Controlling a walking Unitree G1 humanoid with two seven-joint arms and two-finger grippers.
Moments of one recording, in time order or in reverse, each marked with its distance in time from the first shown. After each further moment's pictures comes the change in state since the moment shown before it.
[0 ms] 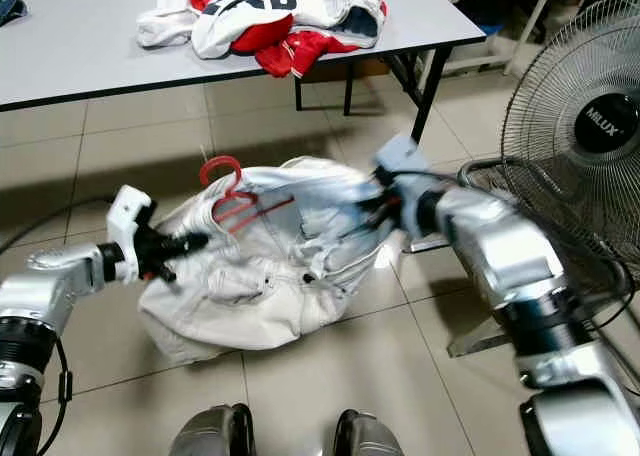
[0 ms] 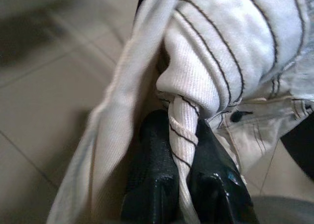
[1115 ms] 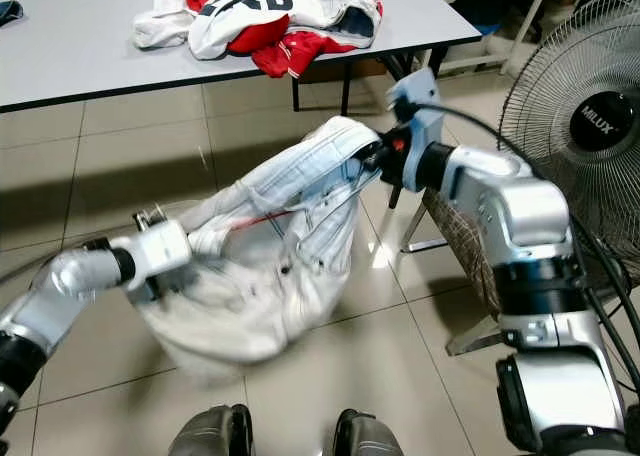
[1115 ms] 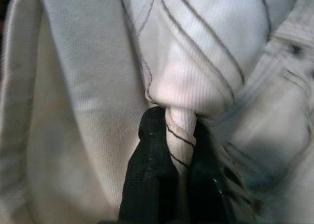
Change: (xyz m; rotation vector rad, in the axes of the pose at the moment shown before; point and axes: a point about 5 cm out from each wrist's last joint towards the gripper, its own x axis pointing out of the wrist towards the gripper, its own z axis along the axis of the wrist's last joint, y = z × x) left arm 0.006 -0.006 -0.019 1.078 0.276 0.193; right arm -0.001 -0.008 0.053 0.219 -0.289 0.108
